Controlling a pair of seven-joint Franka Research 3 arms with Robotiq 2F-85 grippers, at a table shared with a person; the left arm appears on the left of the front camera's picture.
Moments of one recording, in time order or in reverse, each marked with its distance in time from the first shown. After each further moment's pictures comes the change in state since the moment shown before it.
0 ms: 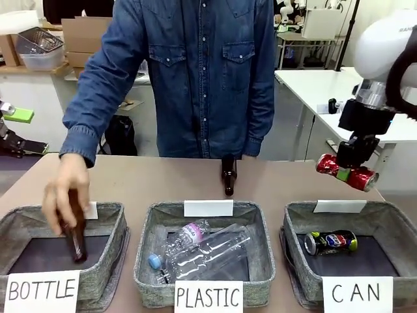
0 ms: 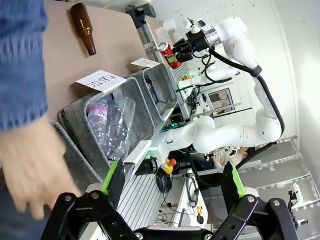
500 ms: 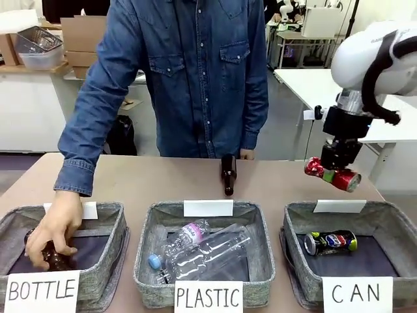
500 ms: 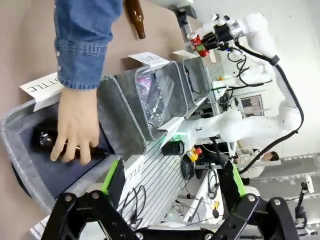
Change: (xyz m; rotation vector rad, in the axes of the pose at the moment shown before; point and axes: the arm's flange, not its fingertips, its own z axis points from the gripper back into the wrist) left arm -0.048 -0.023 0.114 0.206 -0.007 0.058; right arm 0.038 -0.012 -0.026 0.018 0.036 -0.028
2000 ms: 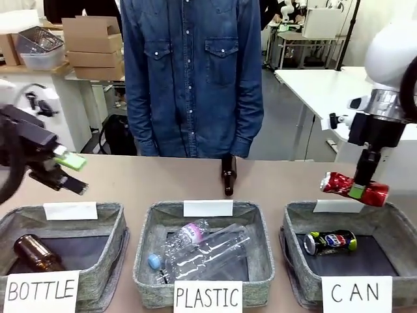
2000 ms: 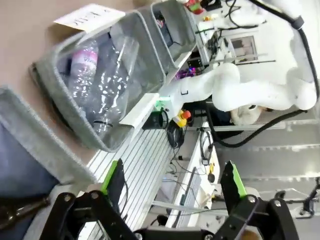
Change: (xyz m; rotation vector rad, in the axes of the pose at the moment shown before) left arm 0.021 -0.038 -0.216 -0.117 0.317 -0.069; right arm -0.069 0.014 0.005 0.105 0.038 0.393
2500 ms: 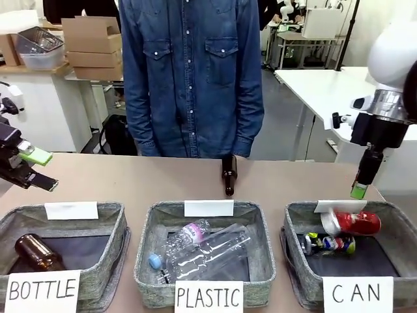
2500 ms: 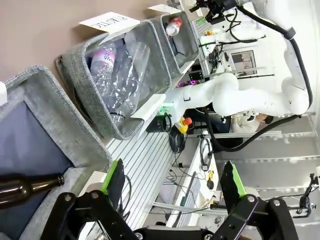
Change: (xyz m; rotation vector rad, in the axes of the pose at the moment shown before) left arm -0.026 0.009 0.052 0.015 -0.069 0.024; right arm -0.003 -0.002 0.001 -0.009 -0.018 -0.002
